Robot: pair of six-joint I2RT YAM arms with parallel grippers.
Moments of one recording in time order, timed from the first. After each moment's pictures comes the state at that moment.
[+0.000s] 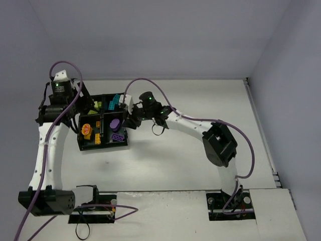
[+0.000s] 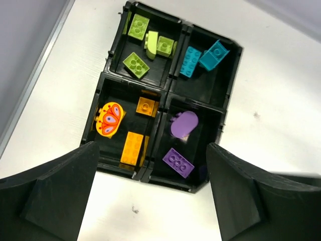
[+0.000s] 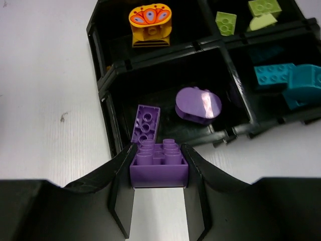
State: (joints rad) left arm 0.05 1.24 1.44 -0.85 -0.14 -0.36; right arm 0.82 2.01 1.56 -0.03 -0.55 -0.27
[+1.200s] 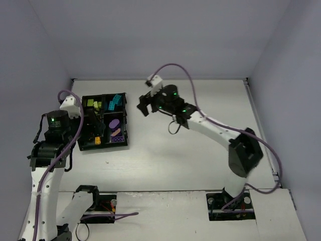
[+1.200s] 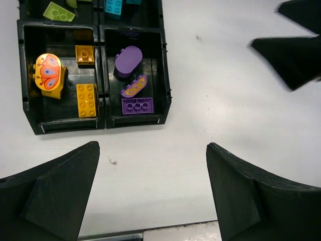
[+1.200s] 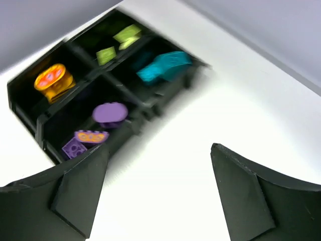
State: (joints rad) left arm -0.03 0.81 1.20 -0.96 0.13 -0.30; right arm 0.76 1.82 1.42 0.12 -0.17 -0.02
